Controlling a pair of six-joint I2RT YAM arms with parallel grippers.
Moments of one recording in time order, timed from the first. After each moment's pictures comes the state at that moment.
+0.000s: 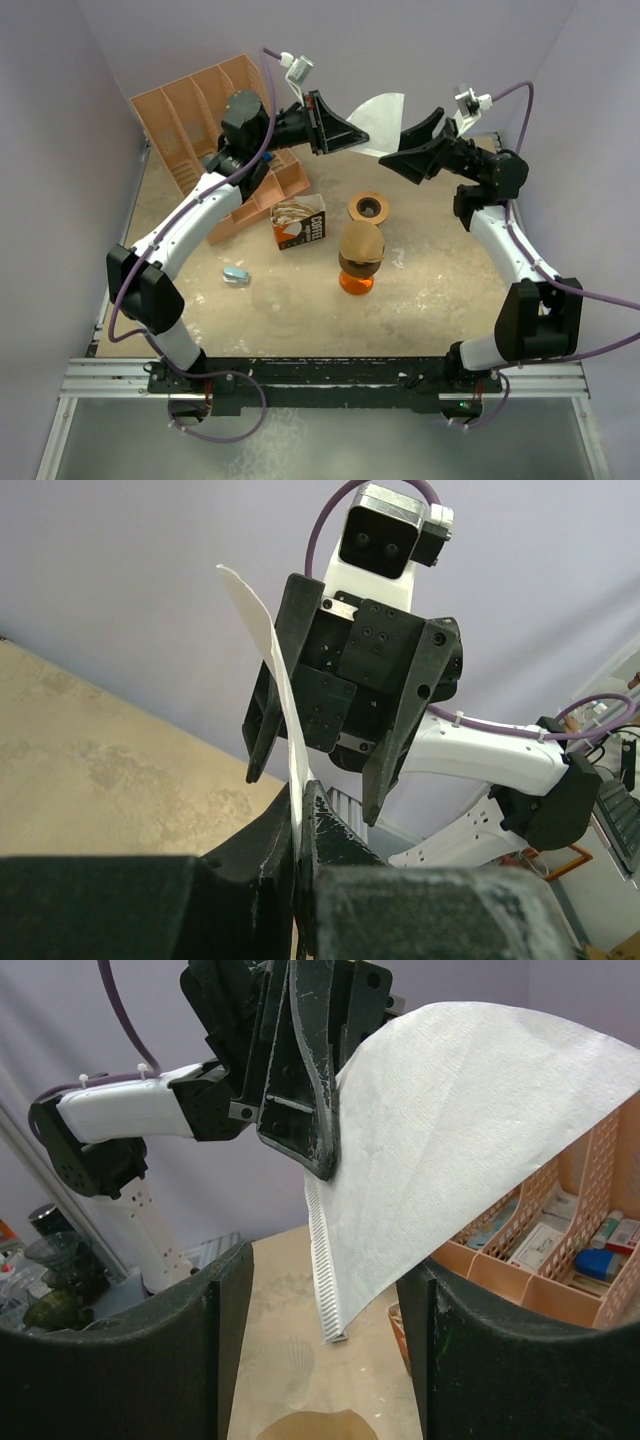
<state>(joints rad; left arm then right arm) -0.52 1.69 1.67 0.33 0.84 -0.81 0.08 1.45 1.13 1.18 -1.14 1.09</state>
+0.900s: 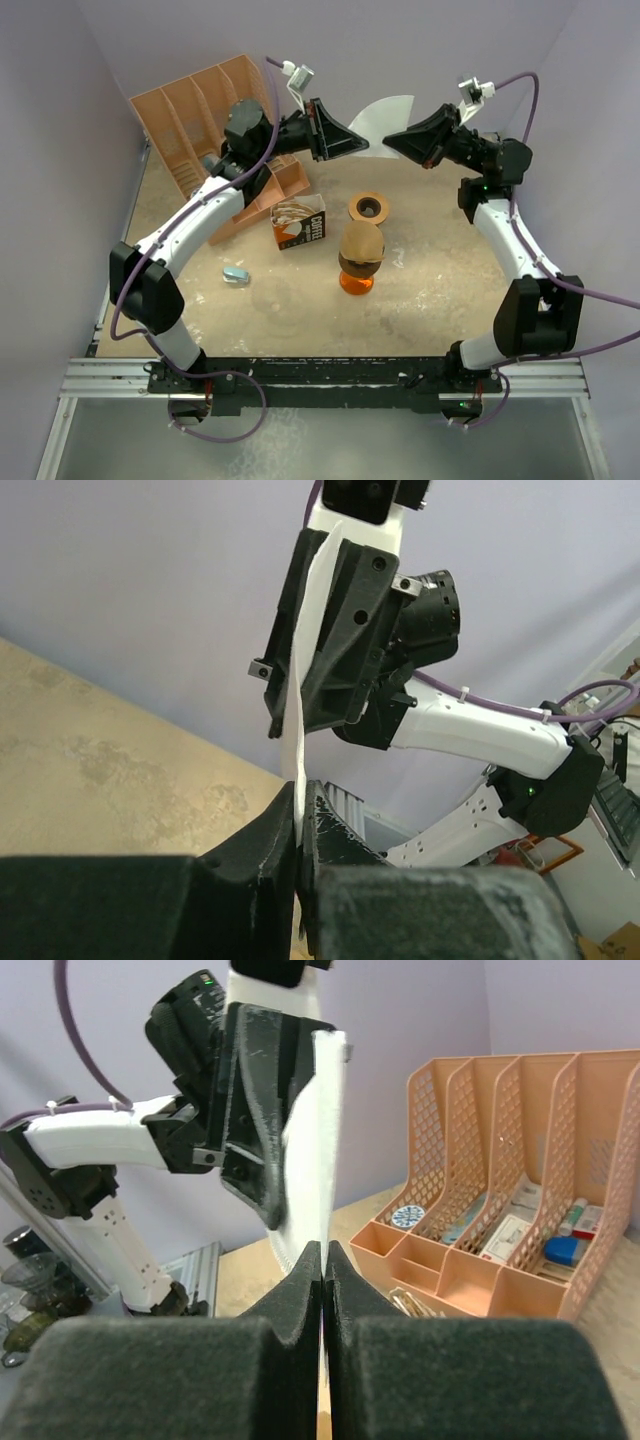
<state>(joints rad) -0.52 1.69 1.60 0.41 0.85 -0.83 0.05 1.47 1.20 1.05 -1.11 1.04</state>
